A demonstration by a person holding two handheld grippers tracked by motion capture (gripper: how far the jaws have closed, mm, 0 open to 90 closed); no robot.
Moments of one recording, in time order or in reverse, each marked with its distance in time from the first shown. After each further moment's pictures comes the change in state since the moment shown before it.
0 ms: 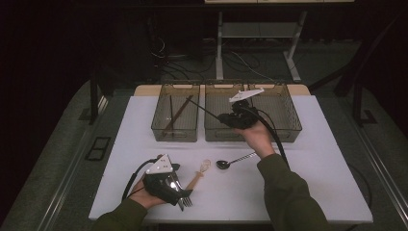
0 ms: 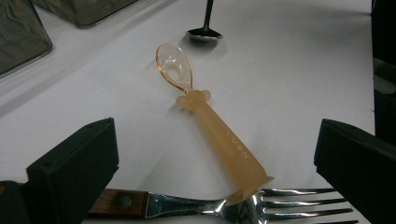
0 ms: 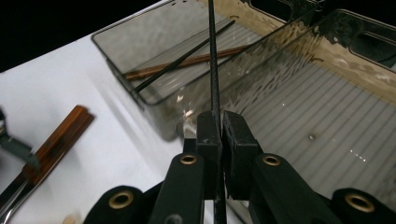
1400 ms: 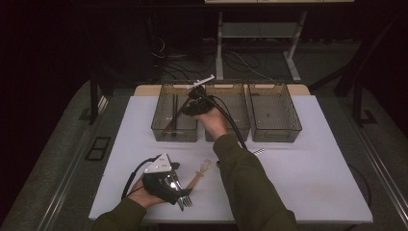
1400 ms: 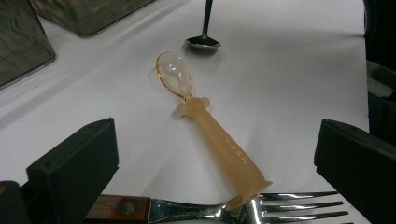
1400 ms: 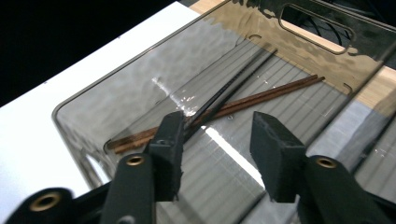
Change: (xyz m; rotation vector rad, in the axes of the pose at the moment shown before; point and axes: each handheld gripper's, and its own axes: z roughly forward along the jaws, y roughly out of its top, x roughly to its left) left arm 0.002 0.002 -0.003 -0.017 -0.010 0.016; right arm 0.026 0.063 0.105 0.053 -0.020 0.050
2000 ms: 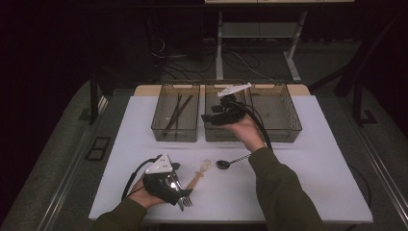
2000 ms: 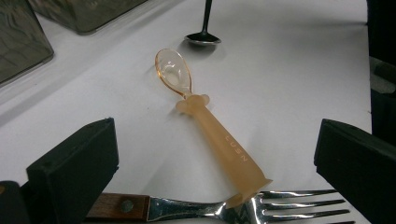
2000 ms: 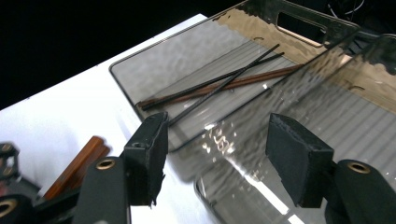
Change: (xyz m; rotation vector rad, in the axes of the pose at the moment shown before) left arm -0.002 0.000 0.002 0.004 0.010 -0.007; right arm -0.029 -0.052 -0.077 -0.107 0.116 -0.045
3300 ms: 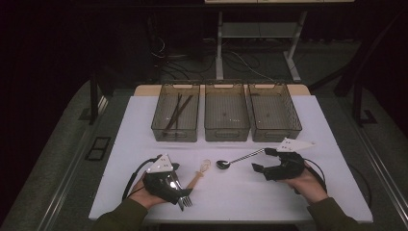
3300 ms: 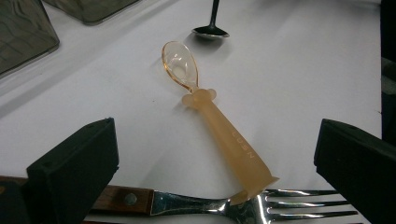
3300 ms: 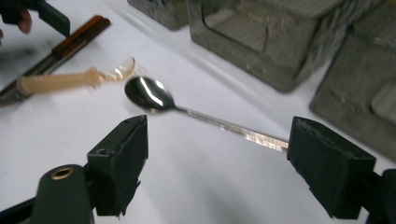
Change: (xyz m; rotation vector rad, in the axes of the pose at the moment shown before) left arm 0.001 -0.001 0.001 0.030 0.021 -0.018; right arm 0.007 -0.169 -0.121 -0.010 -0.097 0.012
